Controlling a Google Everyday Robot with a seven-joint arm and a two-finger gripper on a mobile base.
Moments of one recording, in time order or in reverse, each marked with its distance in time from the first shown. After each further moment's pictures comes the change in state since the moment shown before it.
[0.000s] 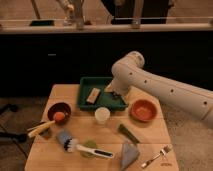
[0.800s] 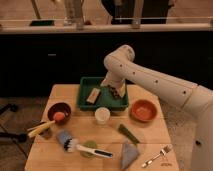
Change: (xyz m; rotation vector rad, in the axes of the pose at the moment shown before) arm 0.020 -0.029 0.013 -0.023 0.004 -0.020
